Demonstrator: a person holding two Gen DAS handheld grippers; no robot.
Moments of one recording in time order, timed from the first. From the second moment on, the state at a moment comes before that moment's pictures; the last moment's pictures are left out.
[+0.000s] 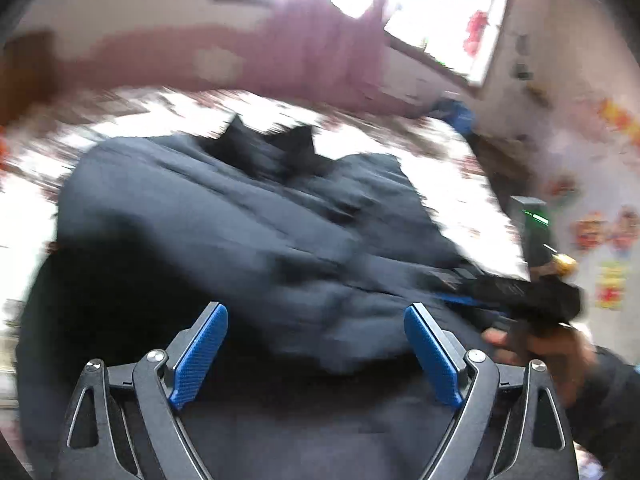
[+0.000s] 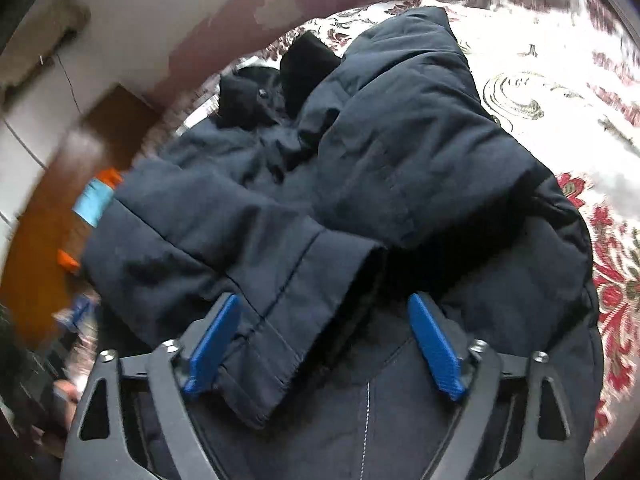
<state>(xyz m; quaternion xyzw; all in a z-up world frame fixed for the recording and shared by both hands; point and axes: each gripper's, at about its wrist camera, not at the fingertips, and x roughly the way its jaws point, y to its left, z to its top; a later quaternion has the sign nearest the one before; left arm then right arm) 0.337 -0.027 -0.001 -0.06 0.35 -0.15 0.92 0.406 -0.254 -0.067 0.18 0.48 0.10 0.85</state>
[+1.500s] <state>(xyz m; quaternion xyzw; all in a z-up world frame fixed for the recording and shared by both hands) 0.478 0.009 -0.038 0.09 0.40 0.01 0.91 0.492 -0.186 -0.049 -0.08 0.42 0.11 0.90</state>
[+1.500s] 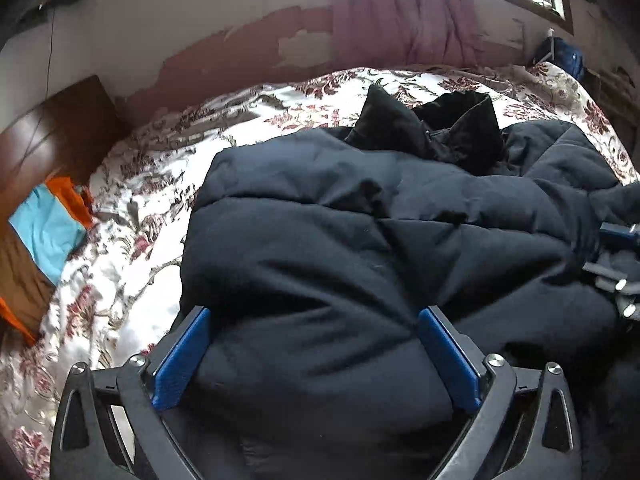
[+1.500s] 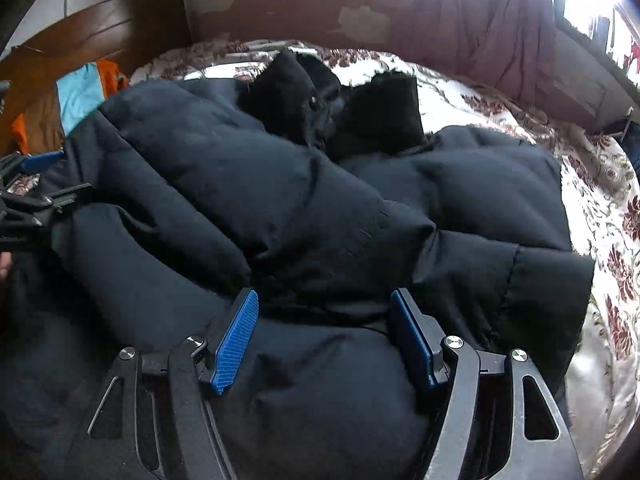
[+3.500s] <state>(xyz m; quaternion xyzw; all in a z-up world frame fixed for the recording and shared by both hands) 0.744 -0.048 -0.009 0.01 0.43 -0.05 0.90 0.729 -0.217 -0.005 0.03 0.41 0.09 0.91</state>
